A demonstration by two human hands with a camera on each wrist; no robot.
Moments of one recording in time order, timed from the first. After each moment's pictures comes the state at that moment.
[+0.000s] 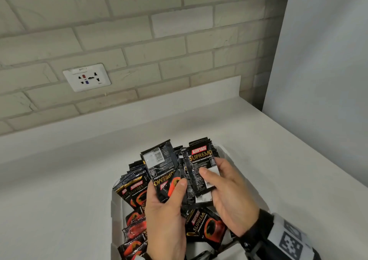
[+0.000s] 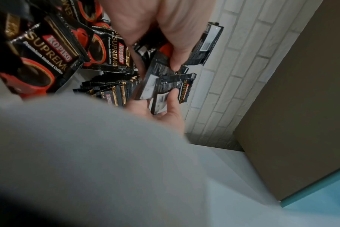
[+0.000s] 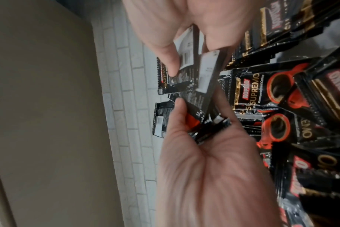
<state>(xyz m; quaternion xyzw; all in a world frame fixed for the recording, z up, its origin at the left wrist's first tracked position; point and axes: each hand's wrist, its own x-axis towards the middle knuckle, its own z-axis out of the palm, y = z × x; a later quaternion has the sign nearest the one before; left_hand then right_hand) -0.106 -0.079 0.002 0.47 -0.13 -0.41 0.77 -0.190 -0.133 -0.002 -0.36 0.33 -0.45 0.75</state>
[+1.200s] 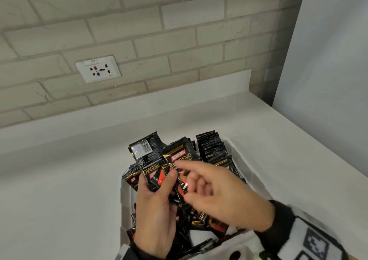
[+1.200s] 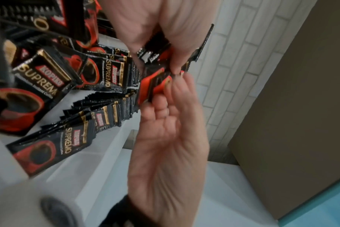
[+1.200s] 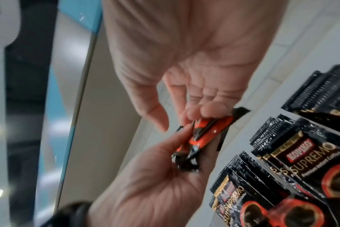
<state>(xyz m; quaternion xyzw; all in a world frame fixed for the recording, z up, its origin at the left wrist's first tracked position) -0.080 -0.066 0.006 0.45 -0.16 -0.42 0.77 -0.196 -0.120 0.032 -0.81 0.25 -0.25 0.48</state>
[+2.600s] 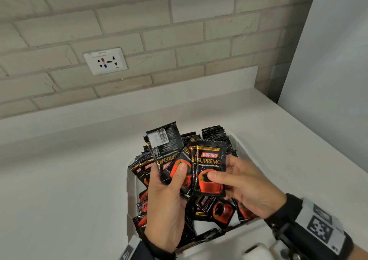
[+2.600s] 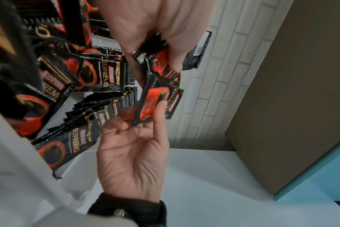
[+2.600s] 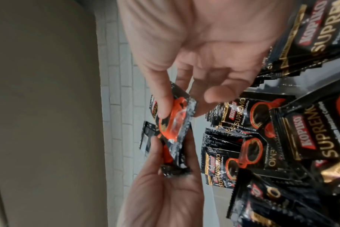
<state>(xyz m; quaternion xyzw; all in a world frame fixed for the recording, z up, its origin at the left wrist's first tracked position) -0.084 -0.059 0.003 0.46 -0.19 -0.45 0.74 -0.210 -0.133 0.002 -0.52 0.37 -0.27 0.73</state>
